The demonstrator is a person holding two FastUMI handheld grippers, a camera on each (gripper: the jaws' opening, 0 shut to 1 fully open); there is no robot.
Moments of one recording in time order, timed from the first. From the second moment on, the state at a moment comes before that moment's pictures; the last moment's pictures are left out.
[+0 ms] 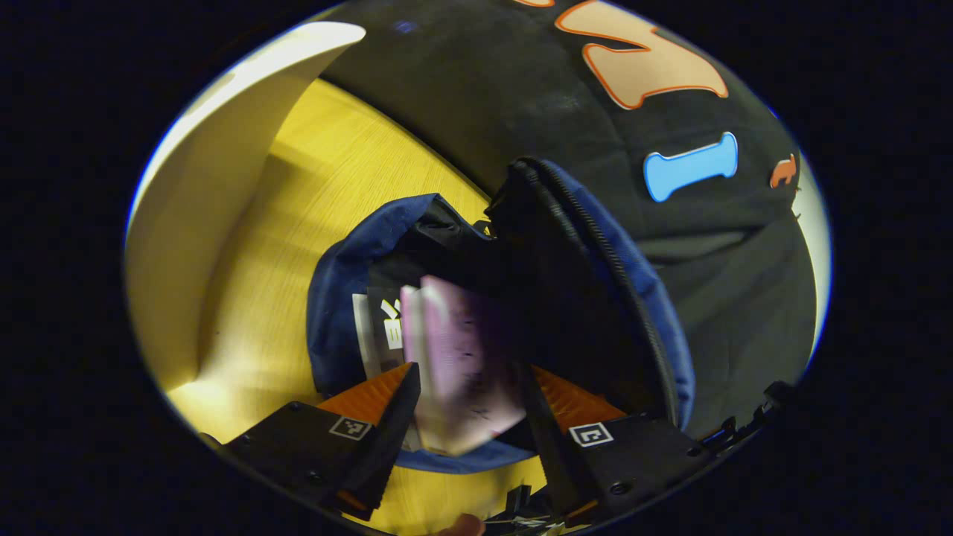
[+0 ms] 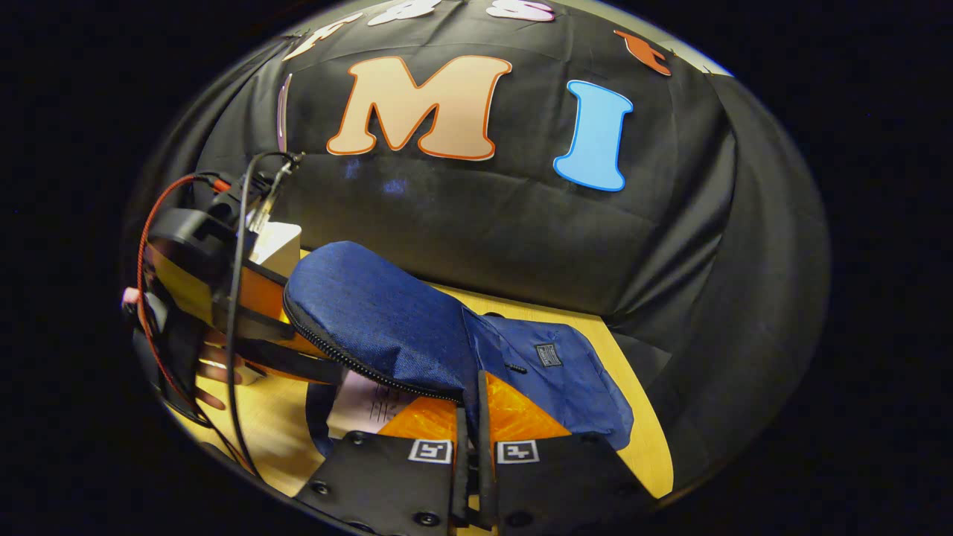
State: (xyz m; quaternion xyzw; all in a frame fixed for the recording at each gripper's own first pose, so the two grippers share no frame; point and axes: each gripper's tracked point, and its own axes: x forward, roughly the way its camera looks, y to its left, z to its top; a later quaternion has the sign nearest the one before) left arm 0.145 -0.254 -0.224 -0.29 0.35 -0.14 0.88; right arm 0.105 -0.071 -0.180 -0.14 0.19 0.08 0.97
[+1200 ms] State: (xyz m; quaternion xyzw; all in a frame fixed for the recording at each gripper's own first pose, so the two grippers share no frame) left arm 0.035 -0.142 -0.134 -0.08 0.32 -0.06 0.94; right arm 0.040 -0.048 -0.225 -0.11 0.27 0.07 0.95
